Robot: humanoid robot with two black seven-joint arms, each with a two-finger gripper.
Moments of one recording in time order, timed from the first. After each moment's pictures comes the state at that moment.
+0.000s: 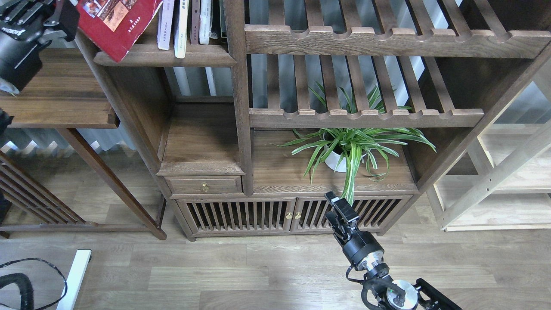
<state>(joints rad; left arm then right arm) -0.54 0.23 -1.77 -1.47 0.77 -0.36 0.49 0.07 0.02 1.05 0.75 0.23 0.58 -0.03</state>
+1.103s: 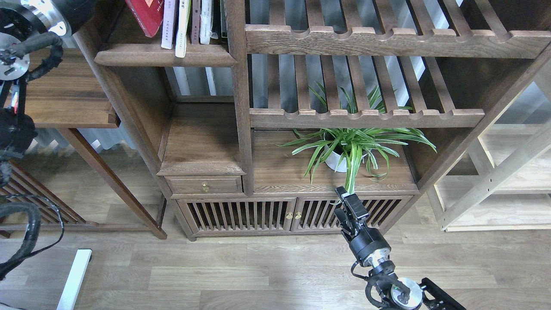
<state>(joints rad) -0.93 0.26 -1.44 -1.06 0.76 -0.24 0.49 0.07 0.01 1.11 0.76 0.23 0.58 -0.02</state>
